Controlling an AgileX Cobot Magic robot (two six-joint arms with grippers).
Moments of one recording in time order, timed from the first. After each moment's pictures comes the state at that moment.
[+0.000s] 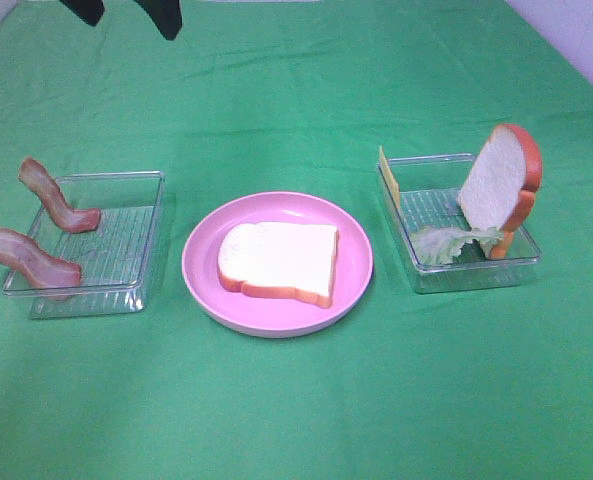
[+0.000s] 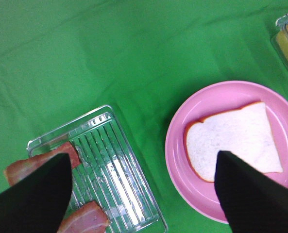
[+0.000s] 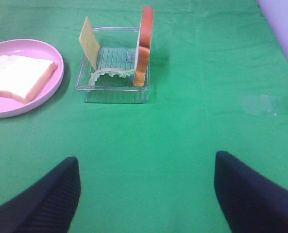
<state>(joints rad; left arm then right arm) -0.41 1.94 -2.03 -0.01 1.21 -0.03 0.03 -0.01 -0.51 0.10 1.07 -0.11</state>
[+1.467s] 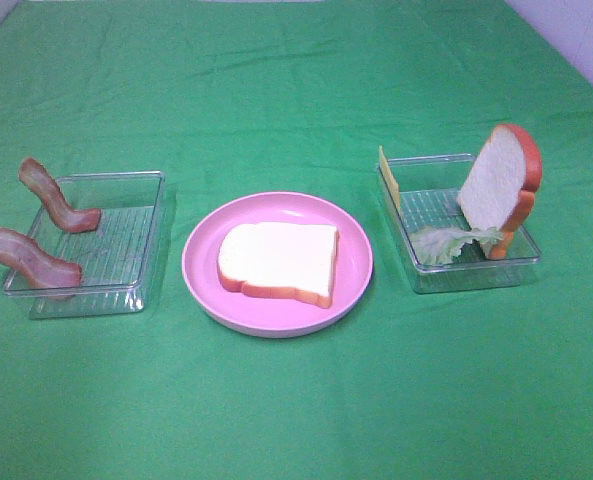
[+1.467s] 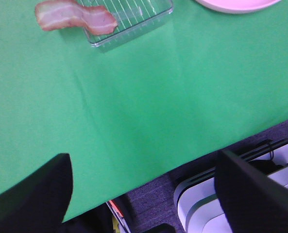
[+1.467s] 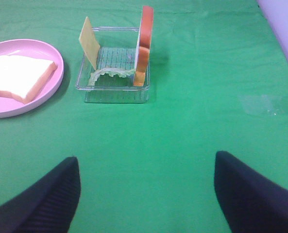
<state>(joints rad) -0.41 0.75 -0.85 0.01 1.22 -0.02 0.03 -0.01 -0.51 0.10 1.07 -0.11</state>
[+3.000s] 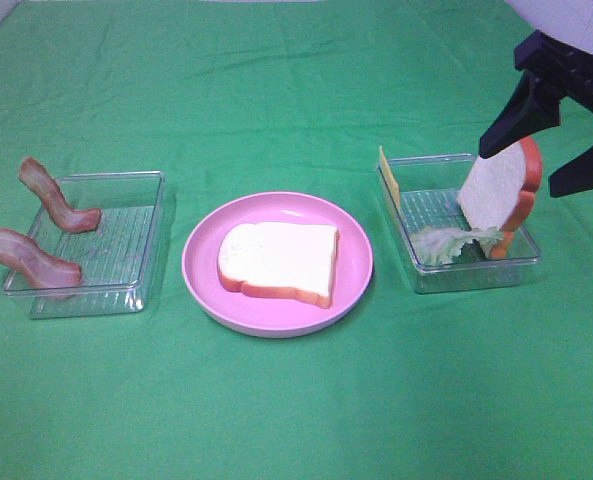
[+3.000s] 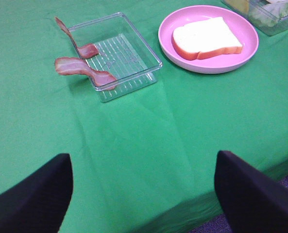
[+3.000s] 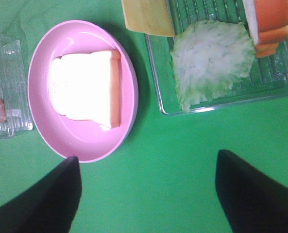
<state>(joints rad) -0.41 0.00 -0.56 -0.01 1.18 0.00 0.03 1.50 -1.05 0.58 0.88 -0.06</state>
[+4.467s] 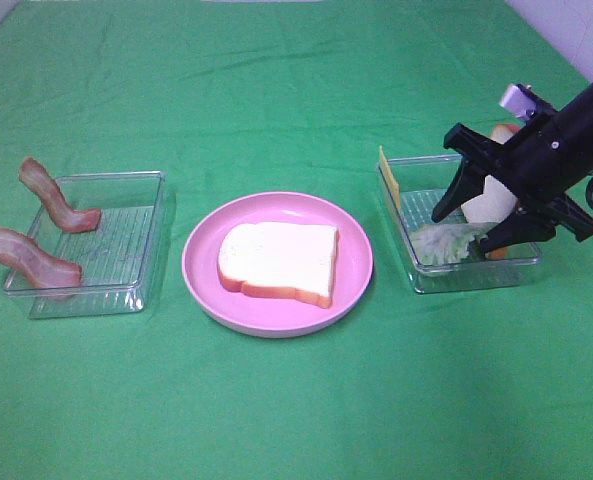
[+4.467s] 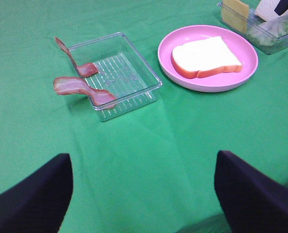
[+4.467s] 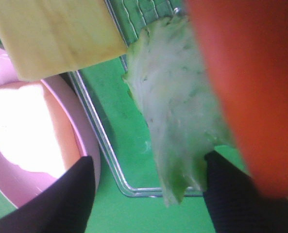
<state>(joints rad) -0.41 0.00 -0.50 -0.01 1.06 0.00 0.03 1.91 -1.14 0.69 0.76 -0.09</state>
